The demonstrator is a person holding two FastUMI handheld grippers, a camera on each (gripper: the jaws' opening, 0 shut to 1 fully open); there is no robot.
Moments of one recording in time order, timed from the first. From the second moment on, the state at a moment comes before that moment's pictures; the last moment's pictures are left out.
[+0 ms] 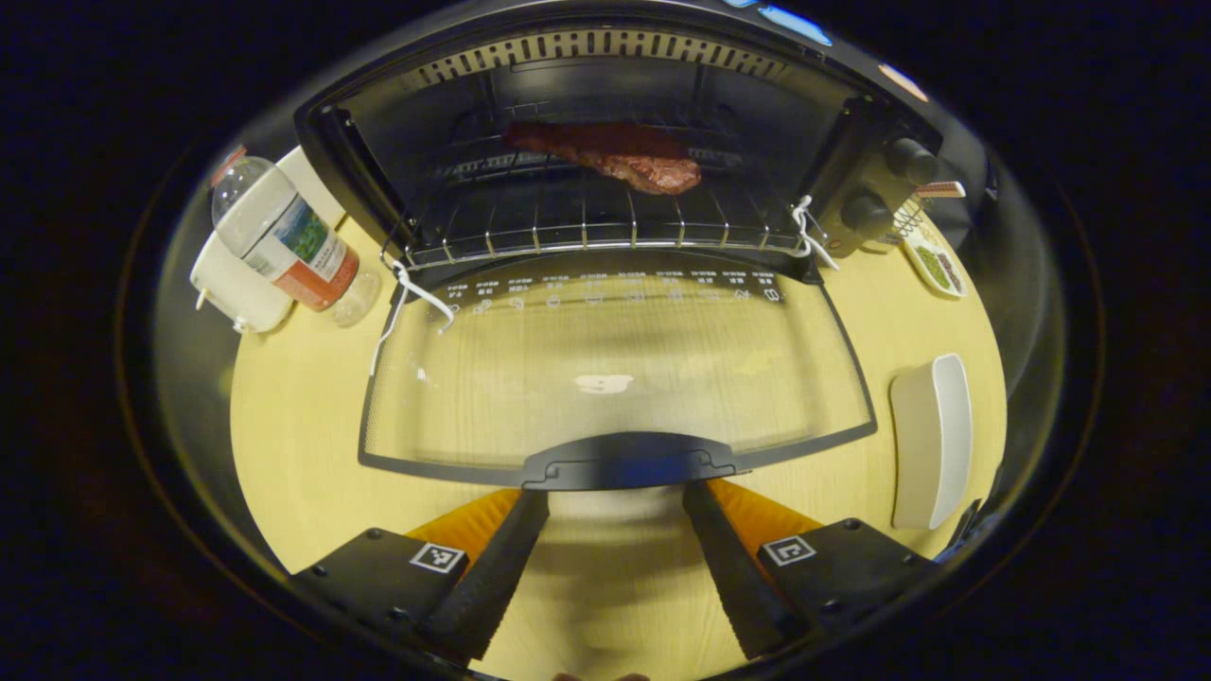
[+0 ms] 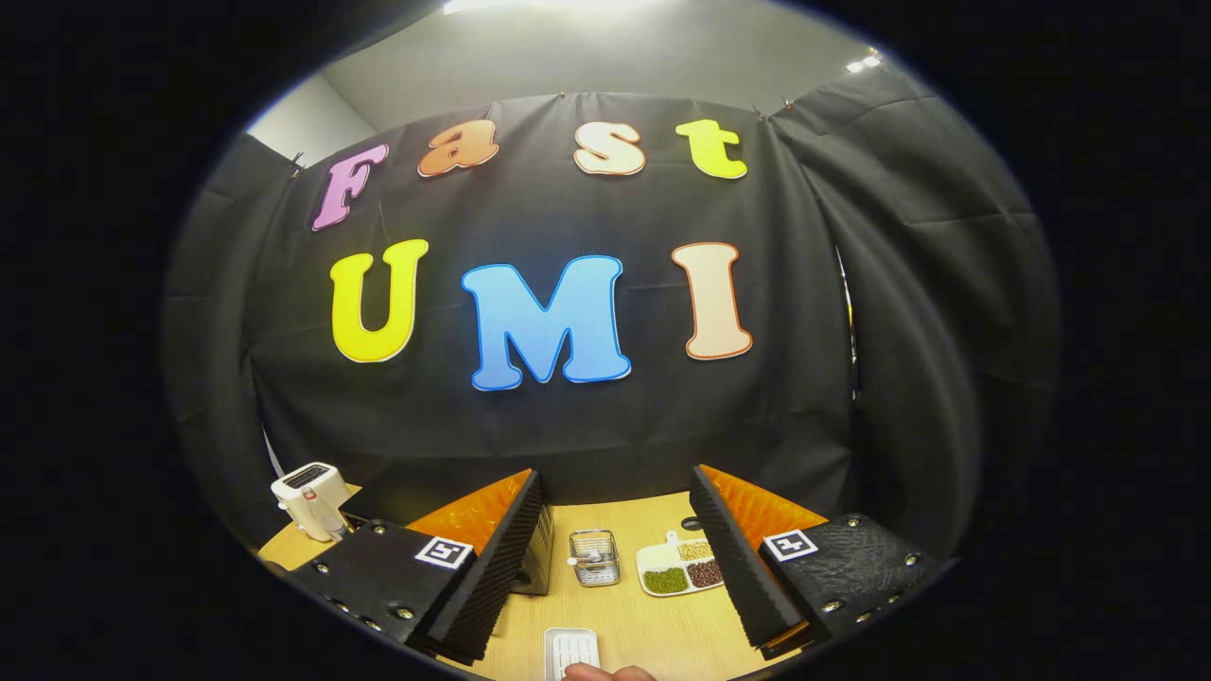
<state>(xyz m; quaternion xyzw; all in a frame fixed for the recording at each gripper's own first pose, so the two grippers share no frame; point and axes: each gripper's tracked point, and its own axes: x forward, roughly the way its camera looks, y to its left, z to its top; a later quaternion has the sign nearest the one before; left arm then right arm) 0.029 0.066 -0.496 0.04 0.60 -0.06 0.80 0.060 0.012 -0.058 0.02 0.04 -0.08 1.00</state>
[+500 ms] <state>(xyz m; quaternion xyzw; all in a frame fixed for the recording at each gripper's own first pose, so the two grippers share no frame) 0.027 0.065 -0.457 0.03 0.57 -0.05 0.82 0.064 0.032 -0.057 0.02 0.04 -0.05 1.00</state>
